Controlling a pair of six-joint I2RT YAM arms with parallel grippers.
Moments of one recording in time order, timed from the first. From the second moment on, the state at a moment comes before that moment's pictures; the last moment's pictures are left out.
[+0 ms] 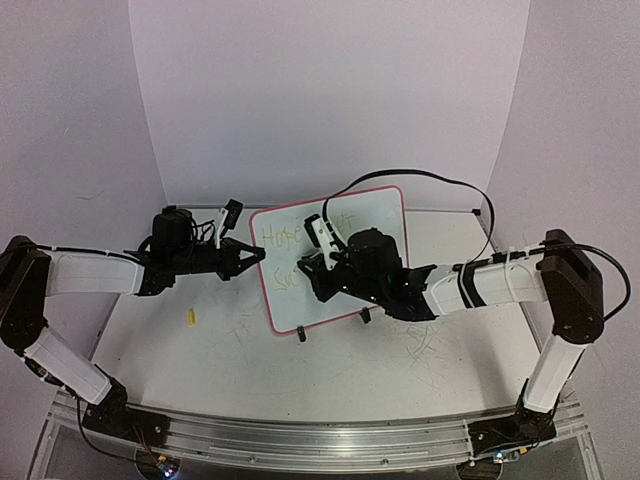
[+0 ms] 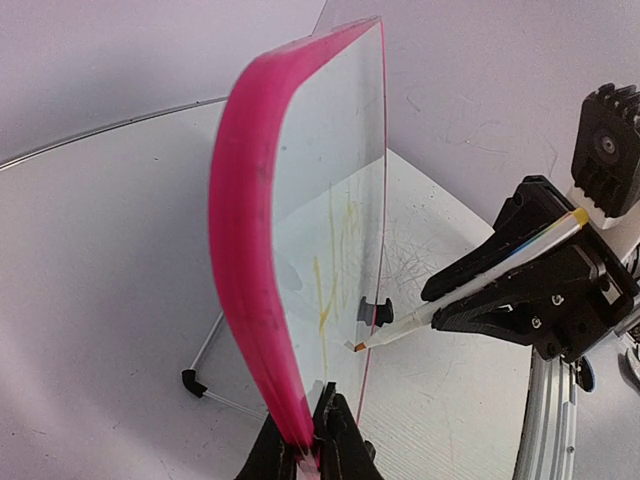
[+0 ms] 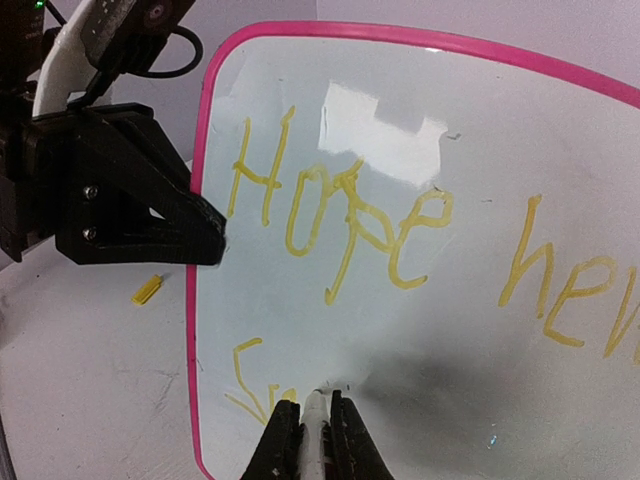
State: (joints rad) left arm -0.49 1.46 0.75 0.39 0.60 -0.17; right arm 0.98 1.80 1.10 0.41 0.12 0.08
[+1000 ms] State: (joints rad) left arm -0.49 1.46 0.75 0.39 0.60 -0.17; right arm 0.99 1.80 1.05 0.39 0.15 0.12
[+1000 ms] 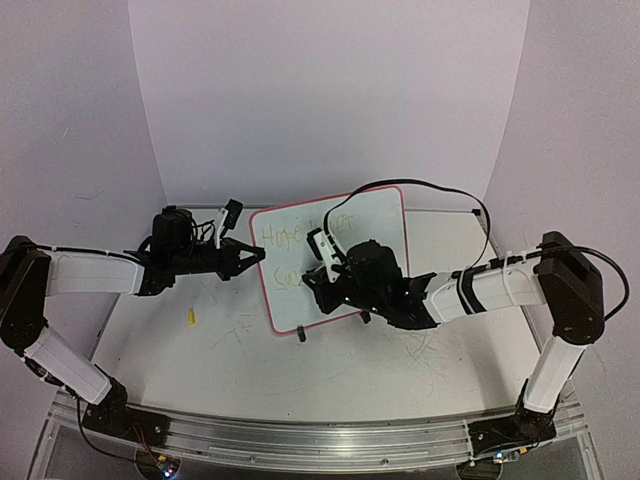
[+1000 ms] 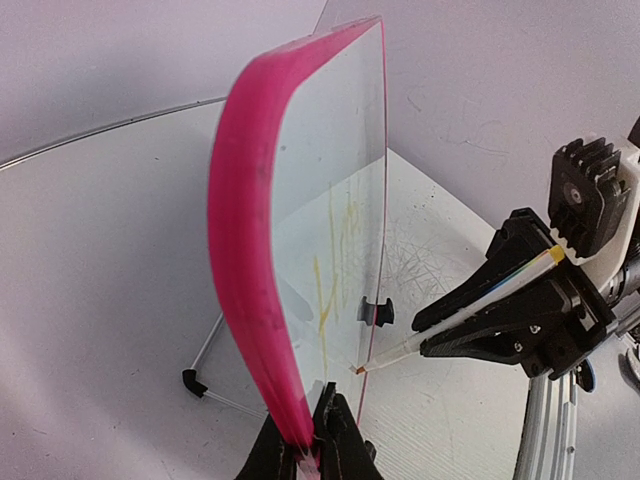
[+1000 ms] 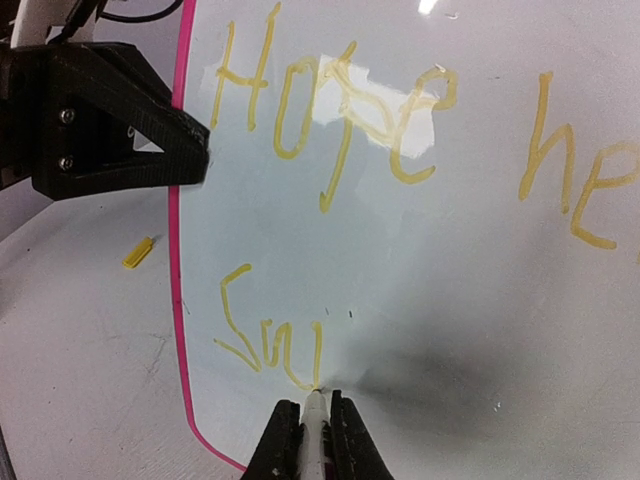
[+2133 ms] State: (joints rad) left arm -0.49 1.46 0.75 0.39 0.60 -0.17; right arm 0.98 1.72 1.03 0.41 0.16 0.12
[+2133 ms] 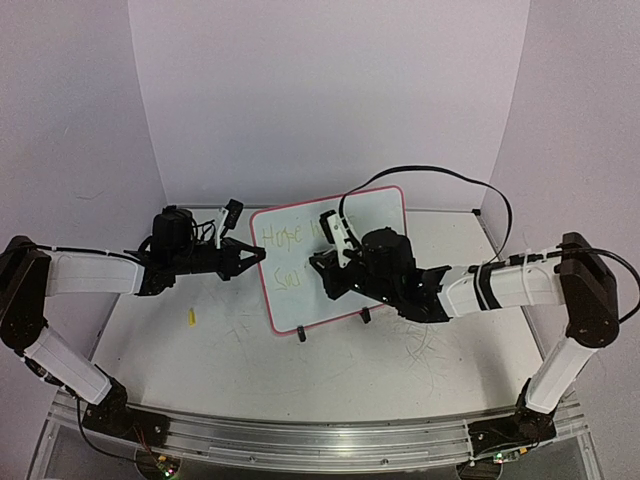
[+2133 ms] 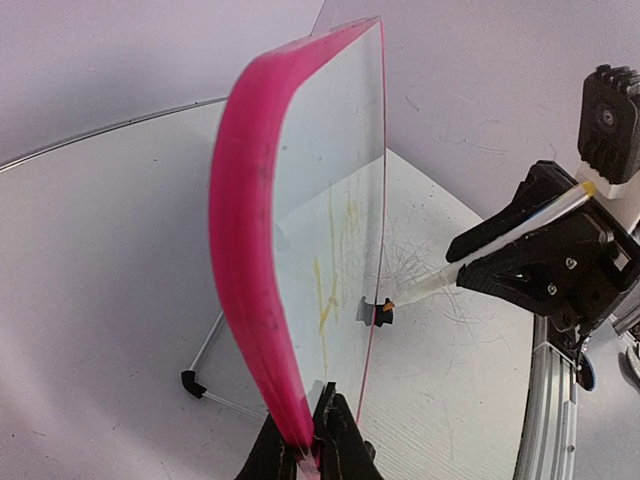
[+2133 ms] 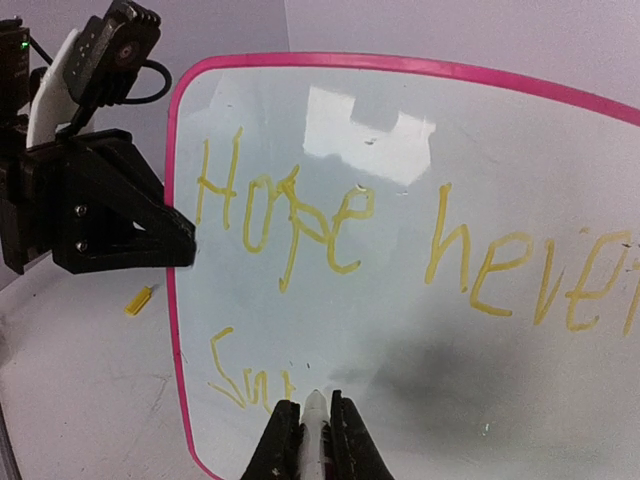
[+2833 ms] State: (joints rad) left arm -0.49 1.46 0.75 0.39 0.60 -0.16; right arm 0.98 1.77 1.07 0.42 0.12 0.10
